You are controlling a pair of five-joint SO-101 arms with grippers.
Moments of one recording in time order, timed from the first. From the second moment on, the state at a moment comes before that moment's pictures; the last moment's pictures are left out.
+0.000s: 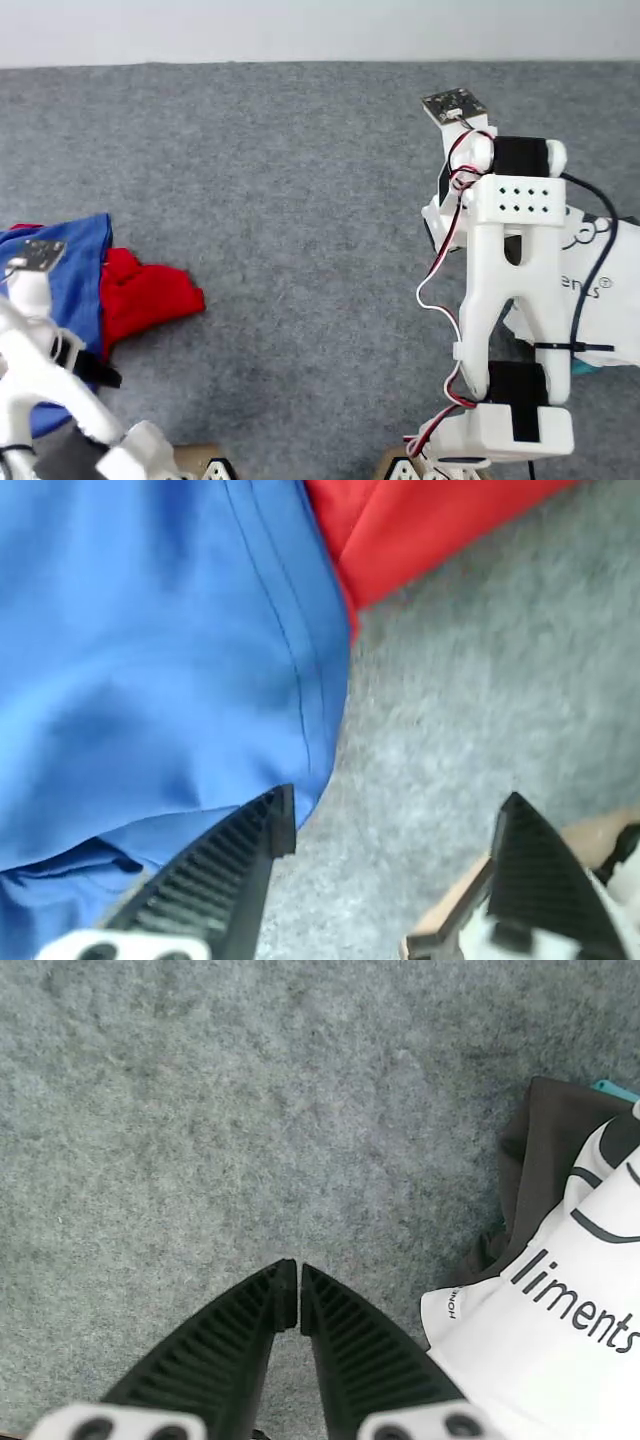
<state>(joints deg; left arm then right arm) -55.1 -13.9 36.9 86.6 -48.4 -0.6 -1.0 -10.6 100.6 18.9</state>
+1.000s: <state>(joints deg) -59.3 -18.6 32.0 79.7 -51.3 -0.6 -1.0 -10.6 100.6 18.9</state>
